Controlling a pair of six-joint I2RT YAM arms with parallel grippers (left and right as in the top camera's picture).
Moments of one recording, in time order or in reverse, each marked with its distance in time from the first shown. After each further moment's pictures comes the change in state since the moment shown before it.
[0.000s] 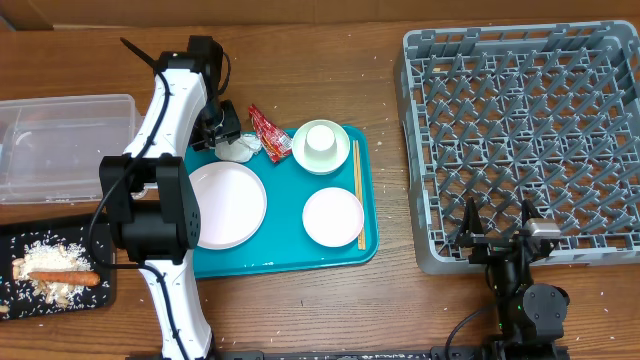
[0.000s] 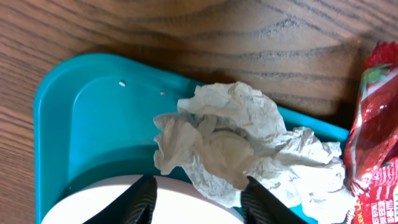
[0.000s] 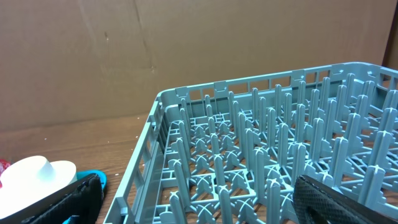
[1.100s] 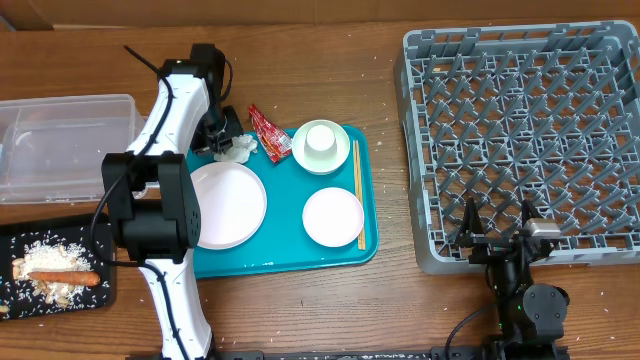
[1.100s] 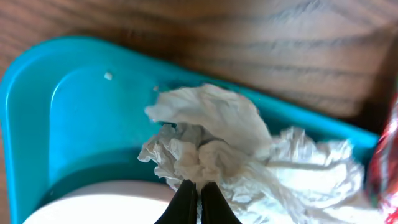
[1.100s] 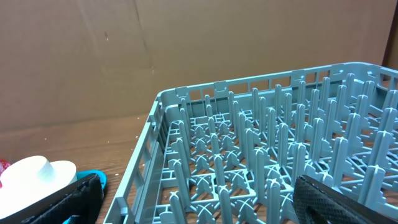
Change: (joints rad) left arm 0.000 0.007 -0.050 0.019 0.014 -0.023; right arm 0.000 0.000 0.000 0.000 0.000 0.000
